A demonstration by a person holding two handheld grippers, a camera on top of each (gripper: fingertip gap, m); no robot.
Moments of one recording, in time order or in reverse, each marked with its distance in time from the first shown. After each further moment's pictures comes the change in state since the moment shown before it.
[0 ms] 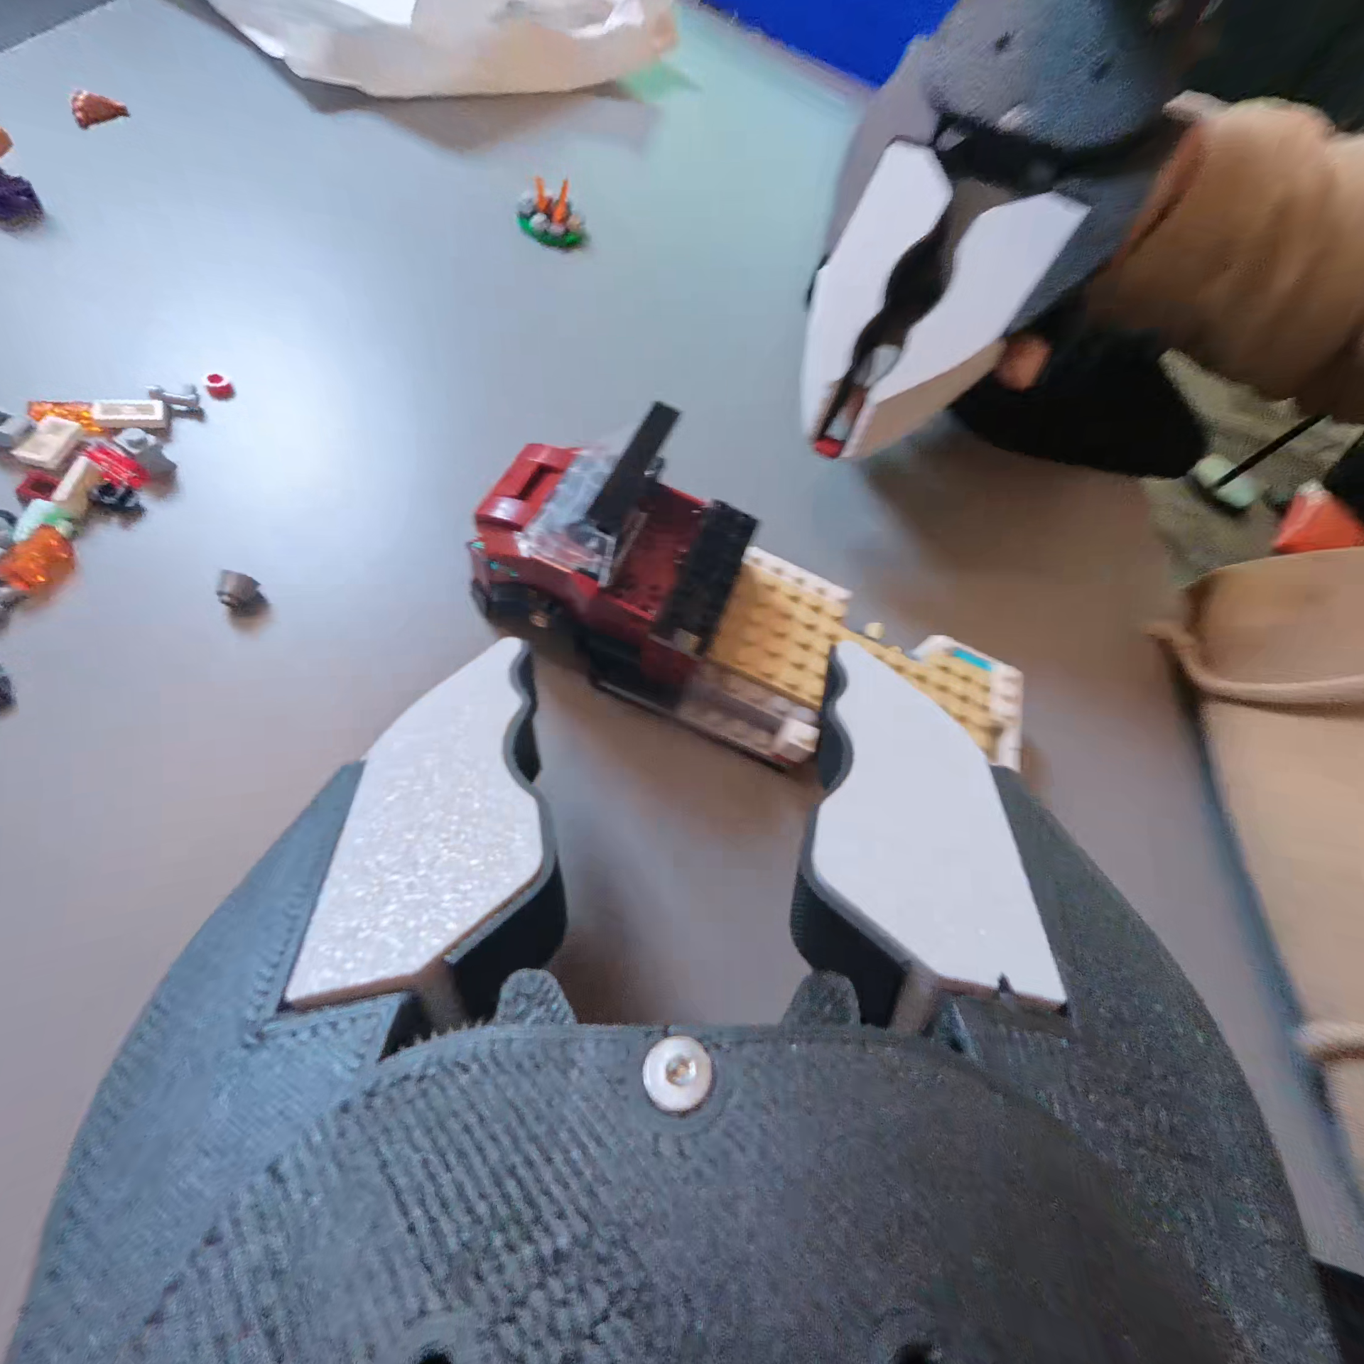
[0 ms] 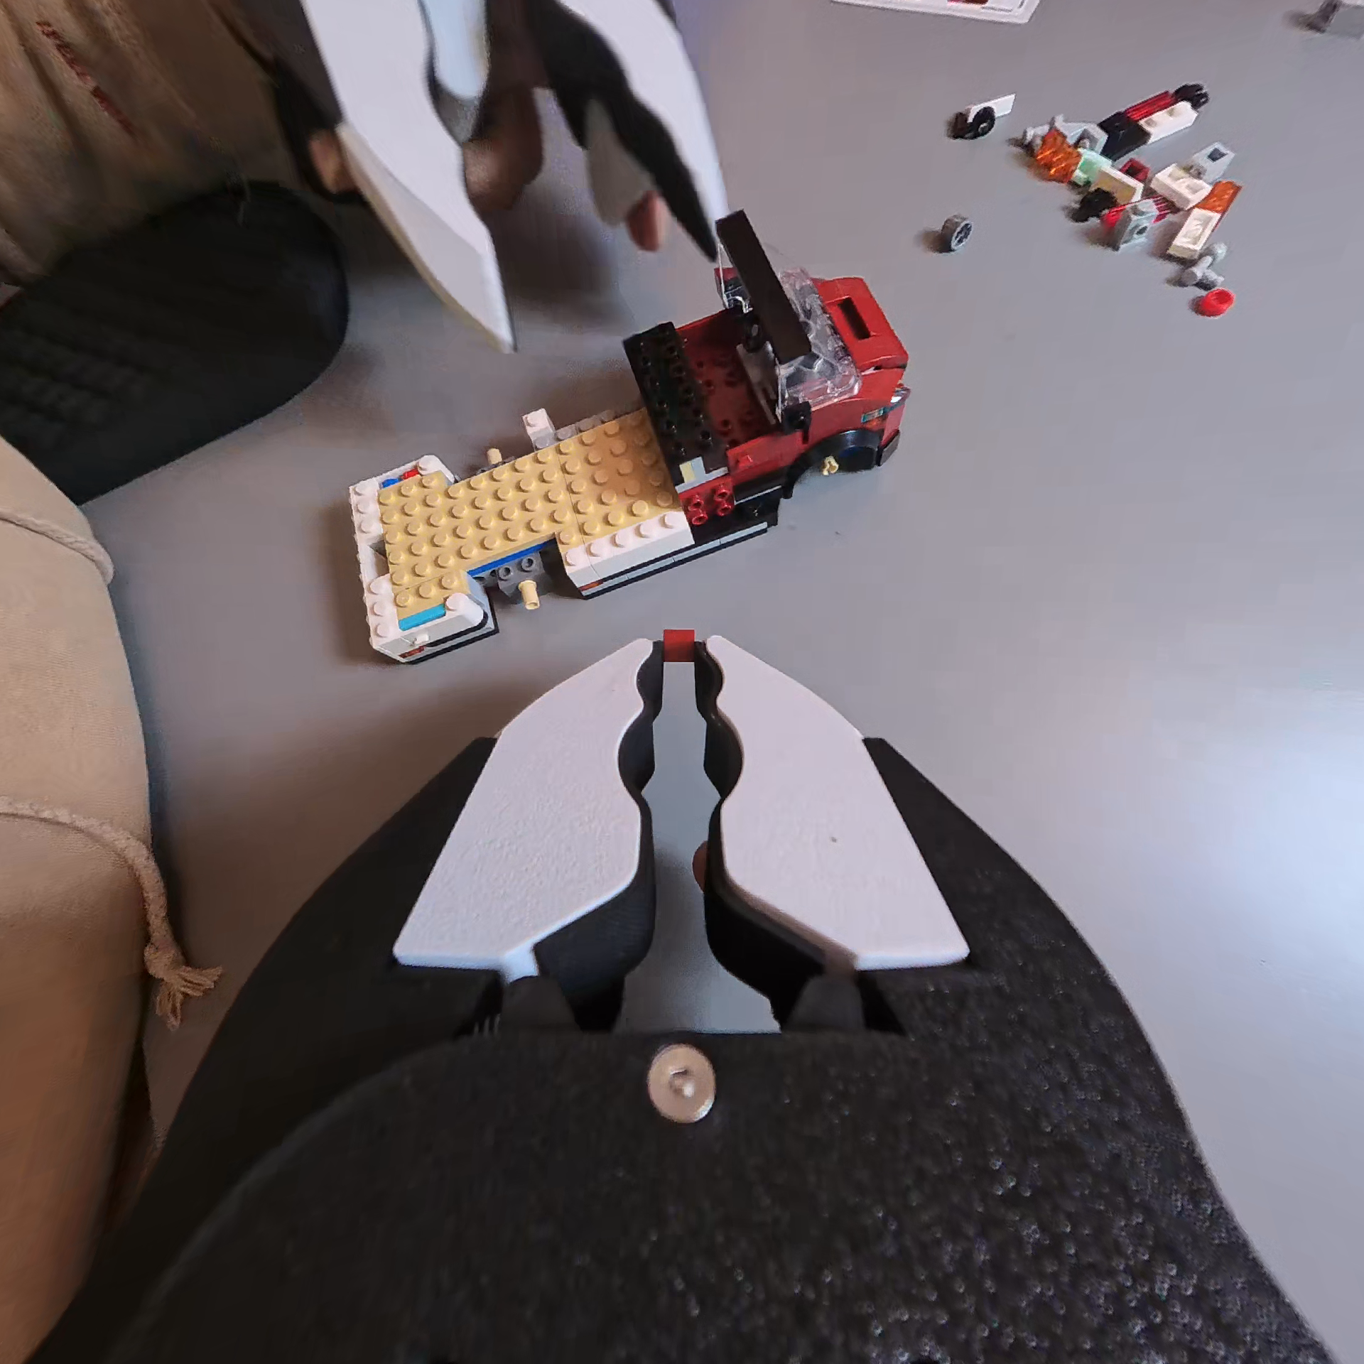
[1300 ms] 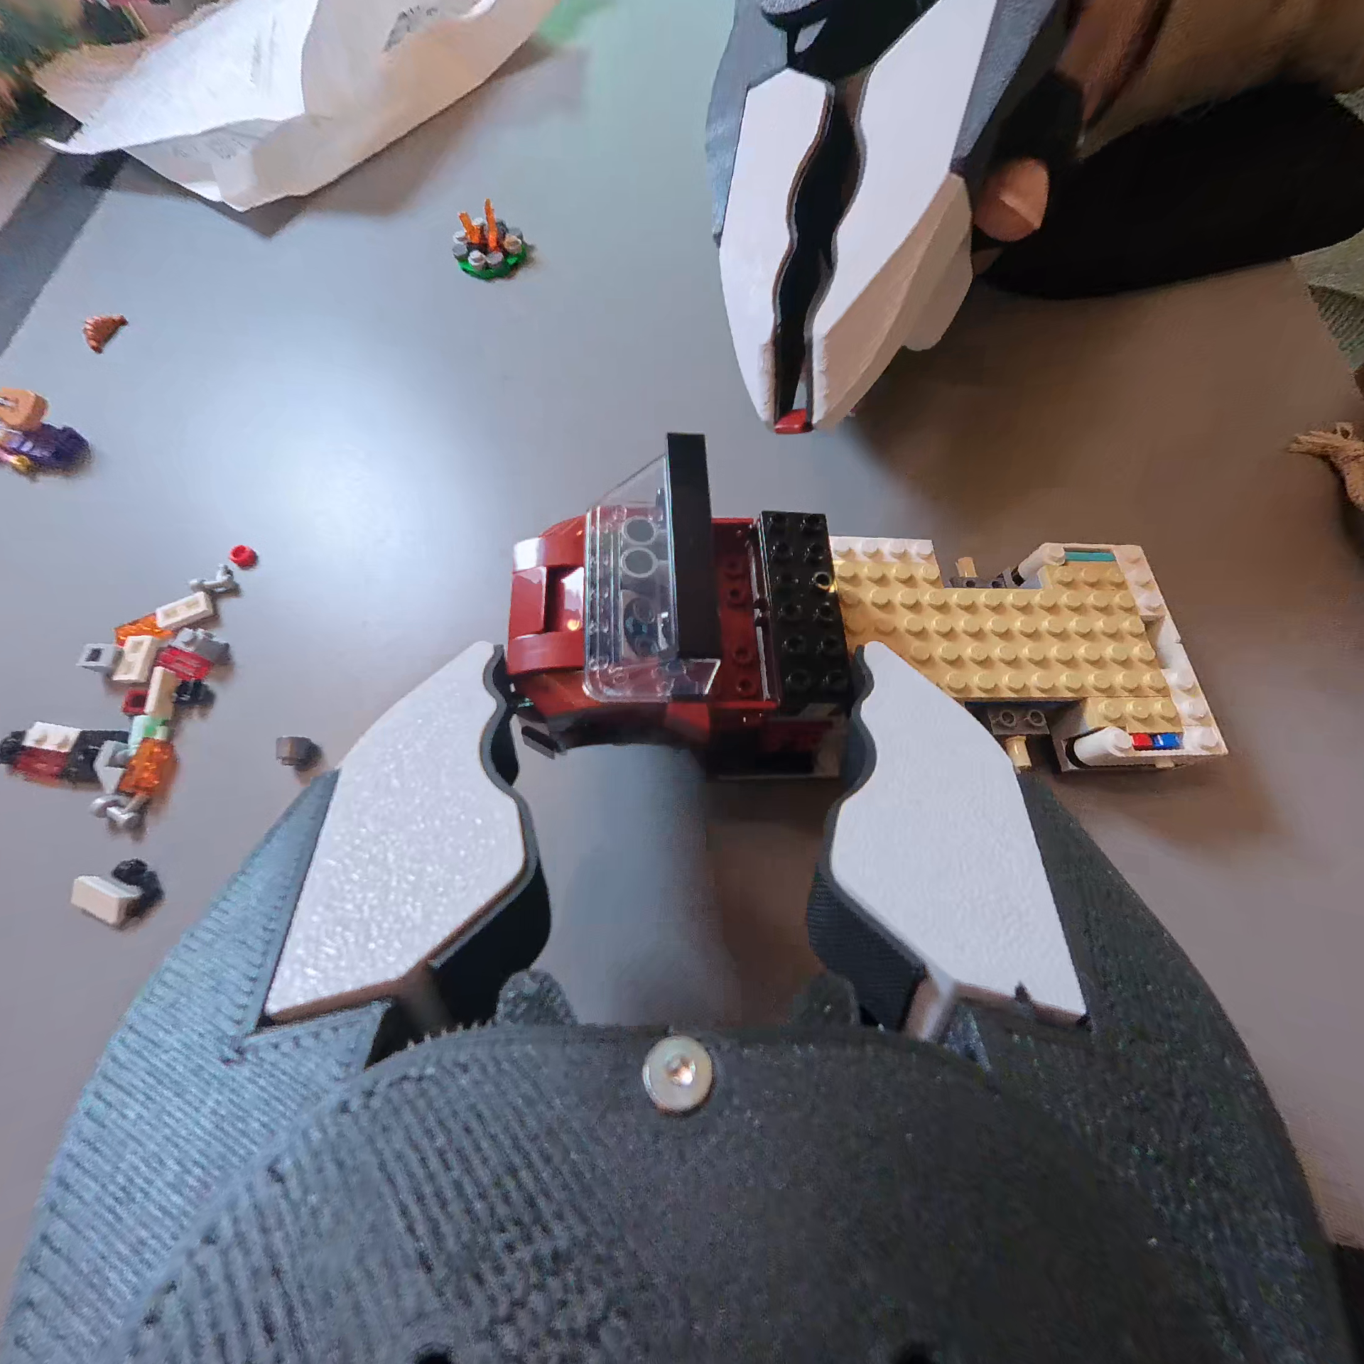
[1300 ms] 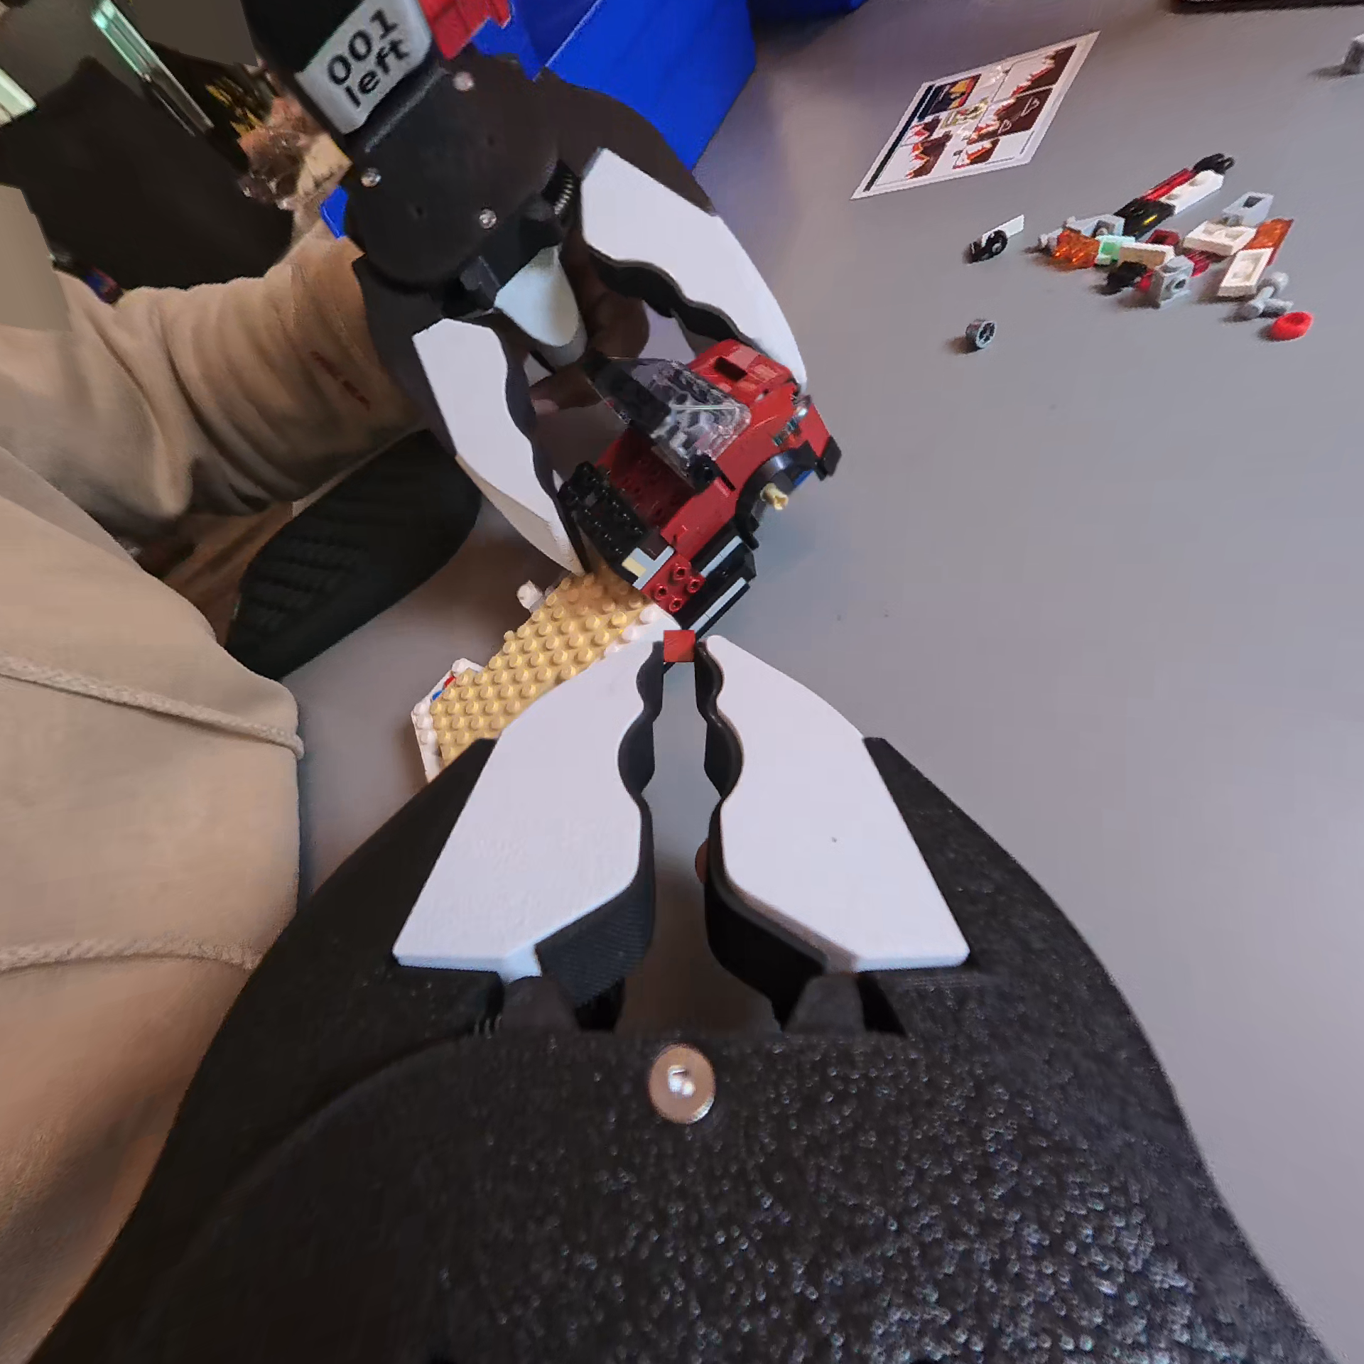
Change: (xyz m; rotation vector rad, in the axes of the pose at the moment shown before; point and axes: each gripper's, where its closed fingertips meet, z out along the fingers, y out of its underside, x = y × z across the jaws) left arm 0.006 -0.007 0.019 -0.094 -0.057 0.339; right arm -0.006 -0.024 0.006 0.230 -0.174 0.205
